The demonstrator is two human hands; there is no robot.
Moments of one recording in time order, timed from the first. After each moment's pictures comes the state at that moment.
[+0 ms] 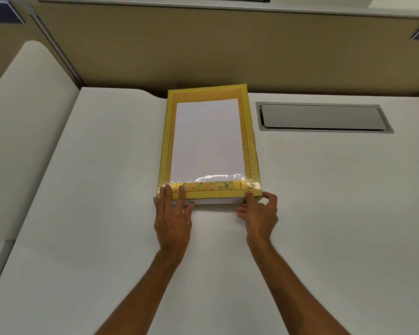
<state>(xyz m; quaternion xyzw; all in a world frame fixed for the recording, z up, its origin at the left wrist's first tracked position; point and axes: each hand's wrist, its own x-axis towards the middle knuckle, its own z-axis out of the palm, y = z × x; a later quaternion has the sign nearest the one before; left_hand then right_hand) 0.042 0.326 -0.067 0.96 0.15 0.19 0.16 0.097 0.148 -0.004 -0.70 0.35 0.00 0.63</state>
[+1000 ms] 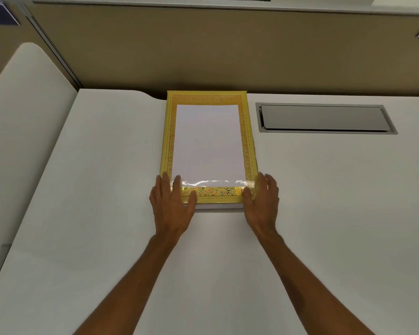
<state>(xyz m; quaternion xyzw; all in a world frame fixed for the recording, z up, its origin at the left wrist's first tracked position) 0.085 0.338 -0.039 0.97 0.16 0.05 0.20 0.133 0.124 -0.033 -0.94 0.05 -0.02 0.33</state>
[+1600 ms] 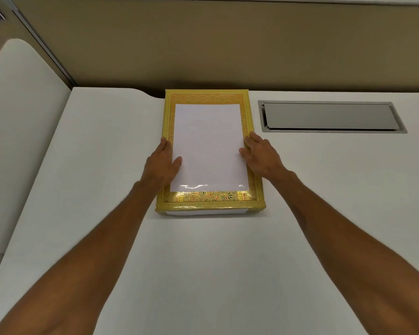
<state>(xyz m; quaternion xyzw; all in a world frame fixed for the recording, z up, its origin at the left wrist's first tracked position) 0.203 0.395 -0.006 0.97 0.13 -0.10 0.20 0.285 0.124 -0.013 -0.97 -0.15 0.14 0.17</state>
